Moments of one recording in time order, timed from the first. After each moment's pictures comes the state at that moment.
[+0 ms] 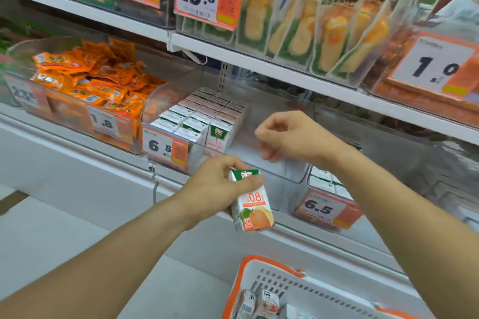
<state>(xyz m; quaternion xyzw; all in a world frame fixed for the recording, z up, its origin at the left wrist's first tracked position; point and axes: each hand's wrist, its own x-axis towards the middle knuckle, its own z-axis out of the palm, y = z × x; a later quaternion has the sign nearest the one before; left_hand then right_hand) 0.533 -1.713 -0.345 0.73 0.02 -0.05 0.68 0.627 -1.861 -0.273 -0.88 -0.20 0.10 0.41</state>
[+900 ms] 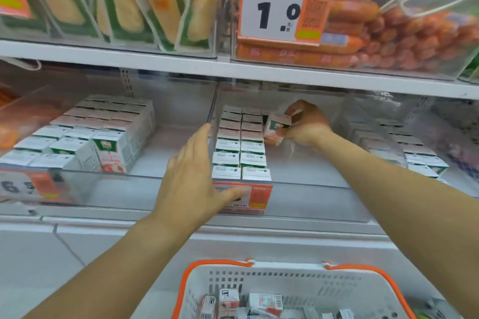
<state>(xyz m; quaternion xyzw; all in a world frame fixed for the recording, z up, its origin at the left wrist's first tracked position) 0.588 -1.842 -0.356 0.94 -0.11 0.17 0.28 0.724 -2.086 -0.331 -0.92 0.06 -0.08 0.38</state>
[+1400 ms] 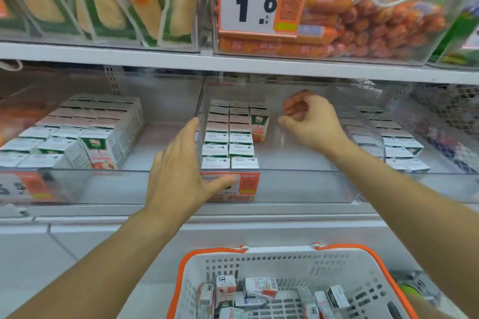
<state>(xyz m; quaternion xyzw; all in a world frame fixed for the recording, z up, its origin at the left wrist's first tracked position) 0.585 -1.842 -0.362 0.94 -0.09 0.18 0.26 0.650 -2.093 -0.318 -0.89 0.00 -0.21 0.41</state>
